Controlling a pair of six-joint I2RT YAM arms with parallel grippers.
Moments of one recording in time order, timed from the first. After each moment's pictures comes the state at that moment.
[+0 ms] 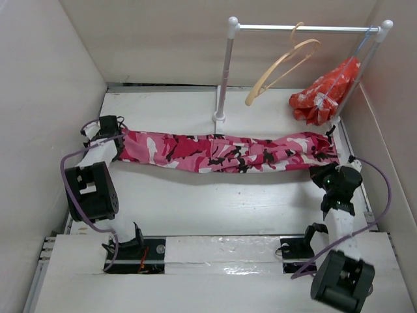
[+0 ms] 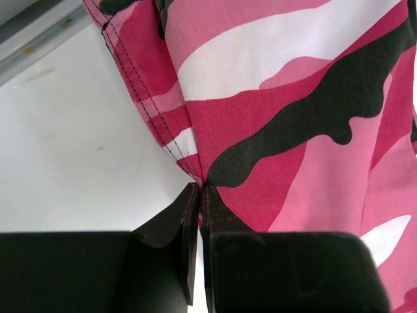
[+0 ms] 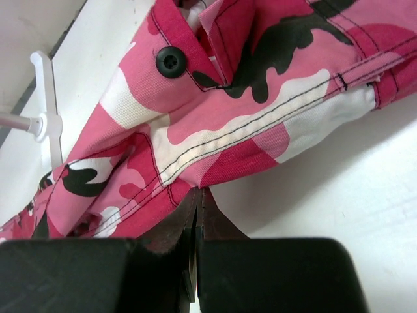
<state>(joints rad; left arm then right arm) 0.20 1.62 1.03 -0.42 -0.44 -0.70 -0.41 0.83 0.23 0.20 -0.29 0.61</state>
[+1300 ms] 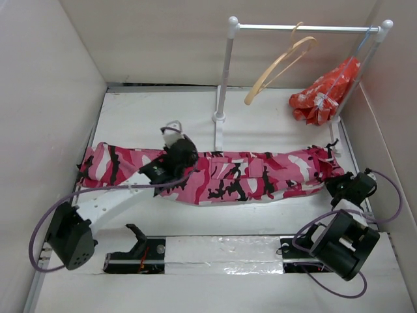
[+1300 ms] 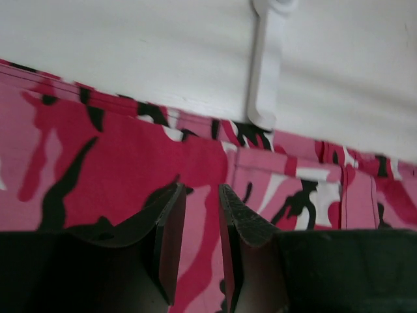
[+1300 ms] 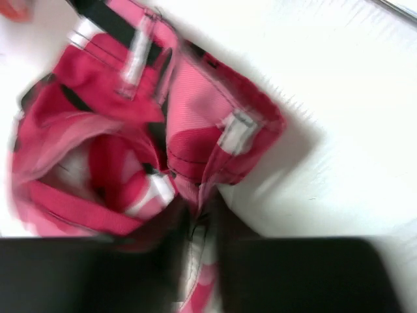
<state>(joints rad) -0.70 1.15 0.82 -0.28 -0.53 -0.75 -0.71 1.06 0.24 0.20 -0.33 0.54</state>
